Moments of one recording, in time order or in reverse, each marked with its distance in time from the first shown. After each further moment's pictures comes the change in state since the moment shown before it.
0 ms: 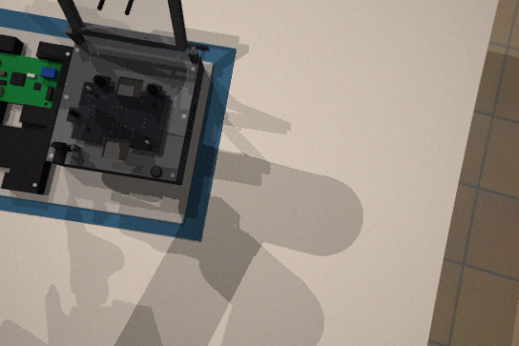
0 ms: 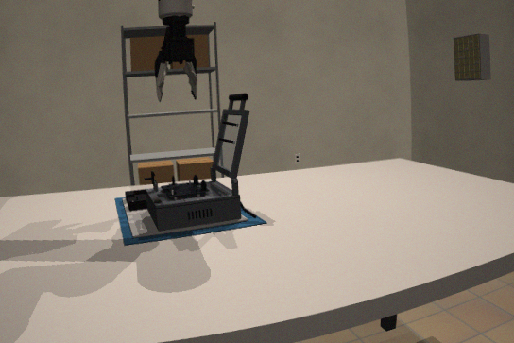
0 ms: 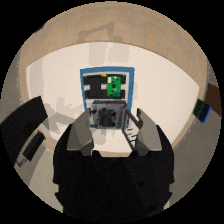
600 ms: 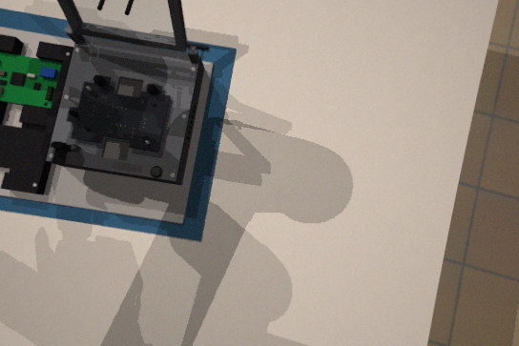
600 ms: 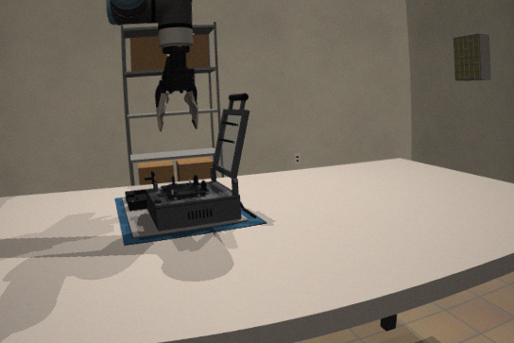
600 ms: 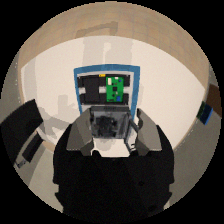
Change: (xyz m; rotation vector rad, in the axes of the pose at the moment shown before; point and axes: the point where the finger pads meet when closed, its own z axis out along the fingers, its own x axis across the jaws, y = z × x) arm -0.002 0.000 0.079 0.001 -0.004 0.000
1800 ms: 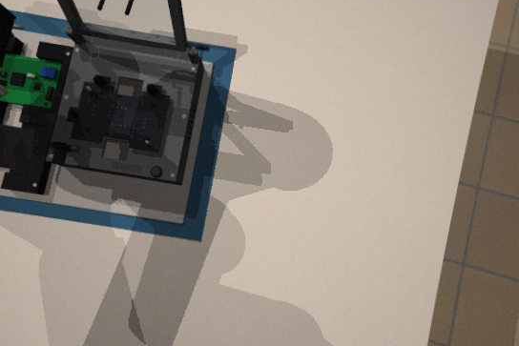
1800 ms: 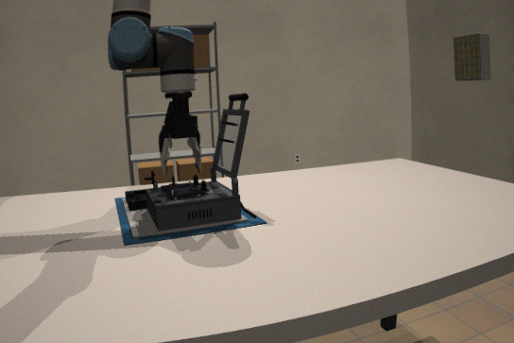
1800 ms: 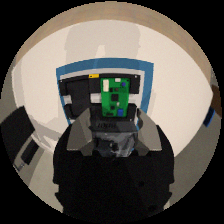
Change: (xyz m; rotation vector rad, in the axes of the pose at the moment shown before) arm 0.003 0.000 0.120 0.000 0.003 0.000
